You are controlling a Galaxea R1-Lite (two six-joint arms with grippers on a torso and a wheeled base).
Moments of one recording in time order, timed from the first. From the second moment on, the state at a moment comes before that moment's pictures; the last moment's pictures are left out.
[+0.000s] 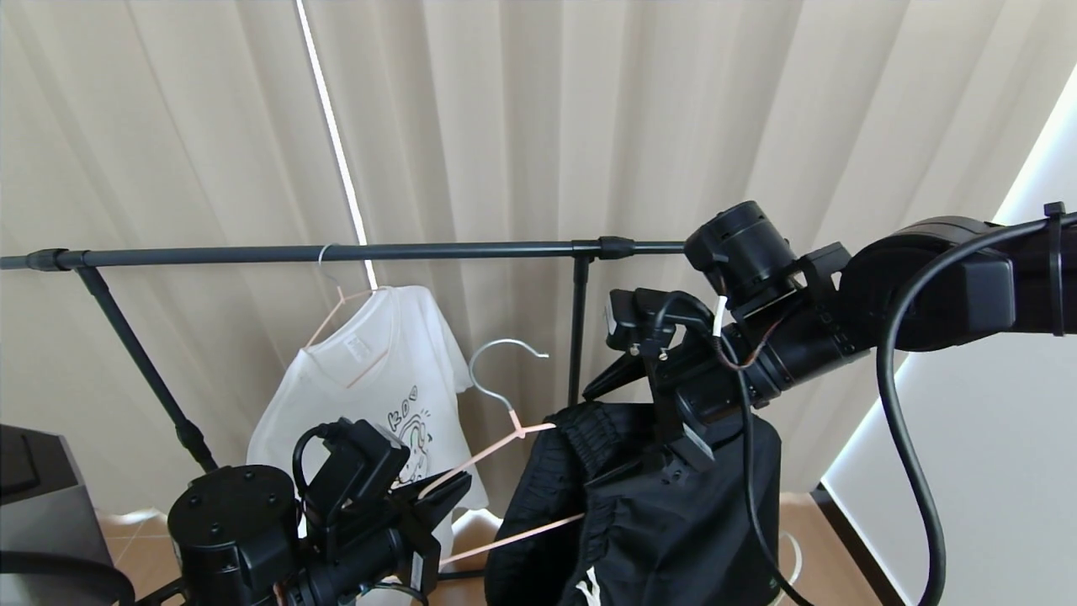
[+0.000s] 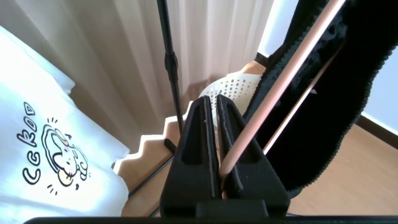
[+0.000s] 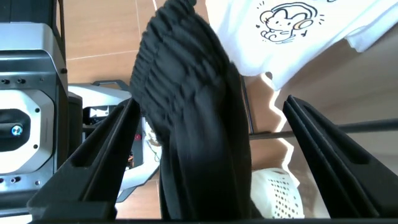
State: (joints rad) left arm -0.62 1.92 -0.11 -1.57 -0.06 0.06; right arm 0.59 1.92 -1.48 0.50 0.59 -0.69
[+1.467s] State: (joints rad) left arm -0.62 1.91 -0.11 -1.57 -0.06 0.06; right arm 0.60 1.99 -1.64 0.65 0.54 -0.69
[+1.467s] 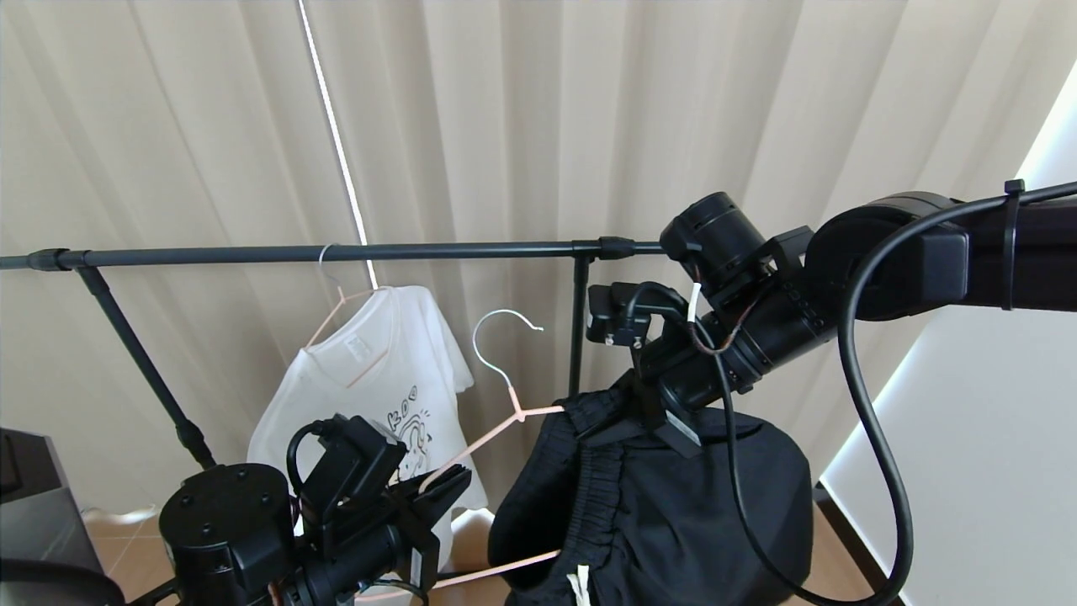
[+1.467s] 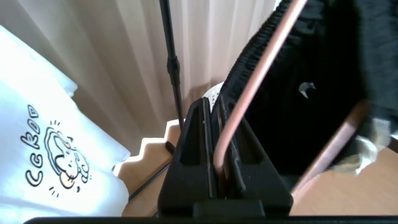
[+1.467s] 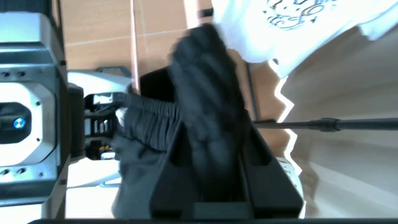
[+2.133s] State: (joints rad) left arm -0.62 1.91 -0.11 -1.57 -0.06 0.06; right arm 0.60 1.98 -1.63 0.65 0.54 -0.69
